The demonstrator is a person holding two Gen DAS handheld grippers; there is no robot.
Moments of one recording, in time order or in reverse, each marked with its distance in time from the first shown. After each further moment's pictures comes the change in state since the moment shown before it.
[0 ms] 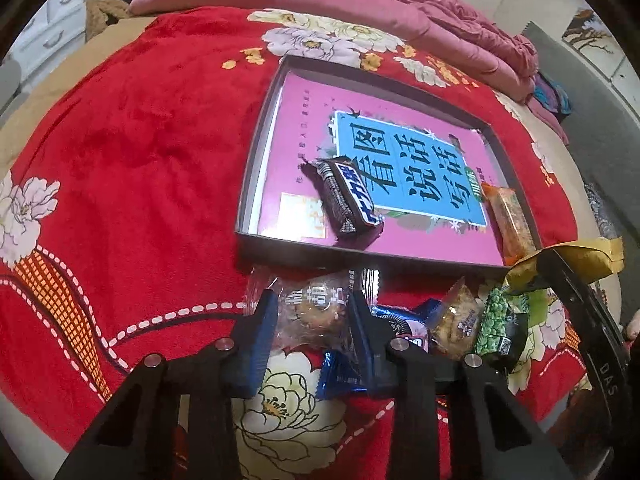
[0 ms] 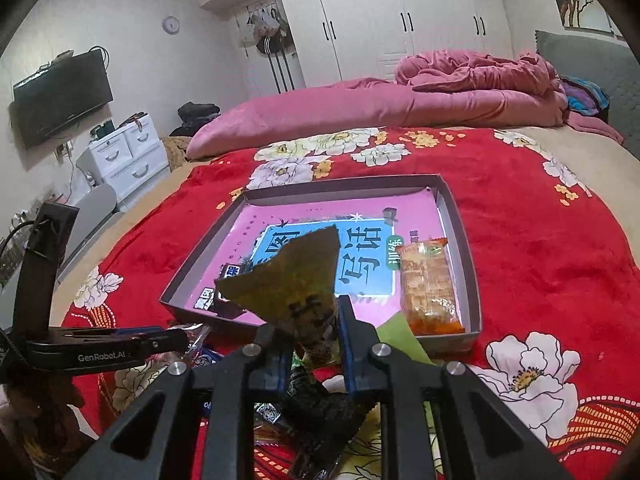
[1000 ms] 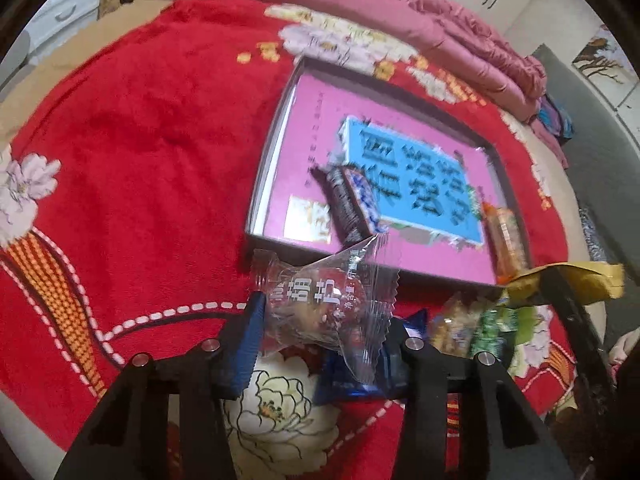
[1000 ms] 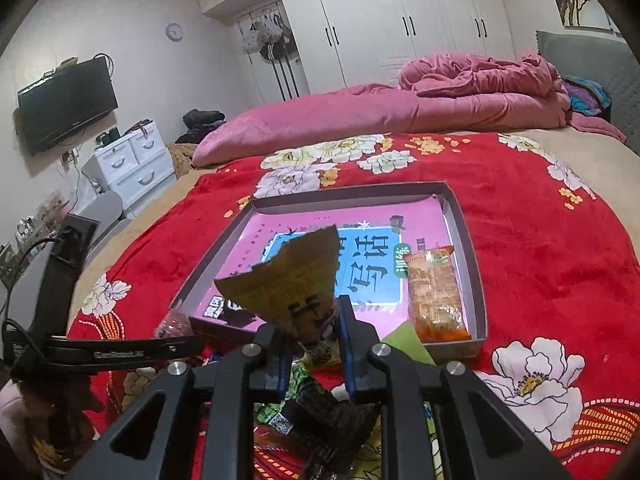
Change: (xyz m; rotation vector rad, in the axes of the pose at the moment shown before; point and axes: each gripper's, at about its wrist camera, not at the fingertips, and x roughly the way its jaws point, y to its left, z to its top) left arm -0.007 0.009 0.005 -0.079 -0.009 -0.043; right arm -0.006 0.005 0.003 0.004 -0.035 0.025
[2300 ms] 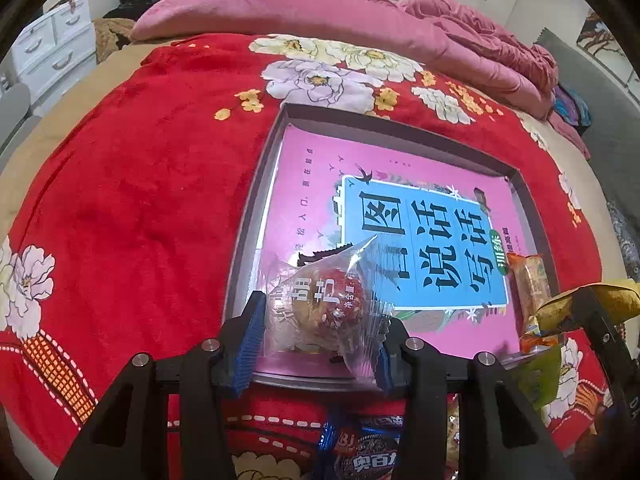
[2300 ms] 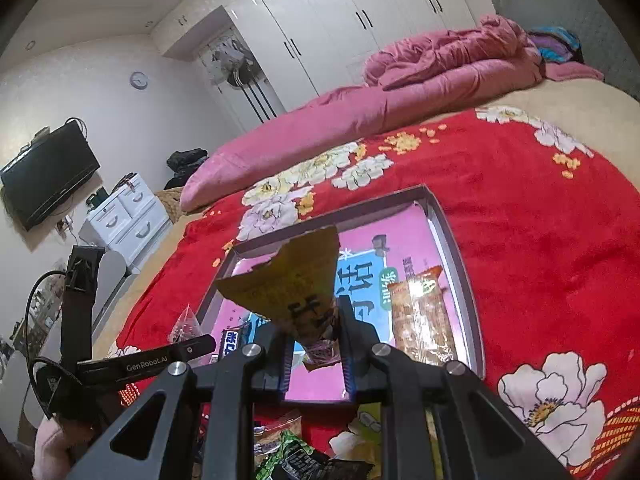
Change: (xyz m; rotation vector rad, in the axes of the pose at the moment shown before) left arm 0.032 -0.031 0.056 0.086 -0.057 0.138; right arm 0.027 -0.047 0.029 0.244 -0.020 0.046
